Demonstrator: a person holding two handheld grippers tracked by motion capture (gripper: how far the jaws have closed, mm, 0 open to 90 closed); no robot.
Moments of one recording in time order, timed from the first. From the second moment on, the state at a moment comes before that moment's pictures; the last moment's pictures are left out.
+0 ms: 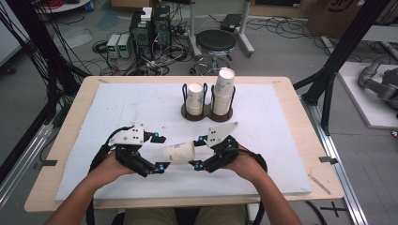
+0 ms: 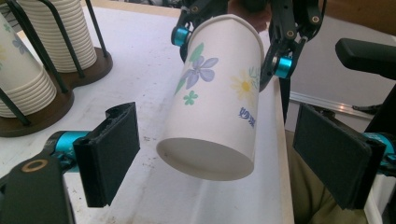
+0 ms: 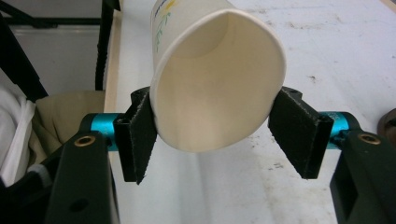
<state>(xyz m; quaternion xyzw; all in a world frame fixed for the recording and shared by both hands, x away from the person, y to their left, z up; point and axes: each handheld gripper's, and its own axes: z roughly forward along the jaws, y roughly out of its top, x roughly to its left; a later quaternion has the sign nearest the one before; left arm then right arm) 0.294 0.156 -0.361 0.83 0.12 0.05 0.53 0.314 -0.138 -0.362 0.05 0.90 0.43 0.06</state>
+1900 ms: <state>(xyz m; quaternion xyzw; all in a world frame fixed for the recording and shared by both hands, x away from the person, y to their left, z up) 0.302 0.123 -0.371 0.91 0.09 0.01 0.40 0.312 -0.069 -0.330 -0.07 0.98 0.19 0.08</state>
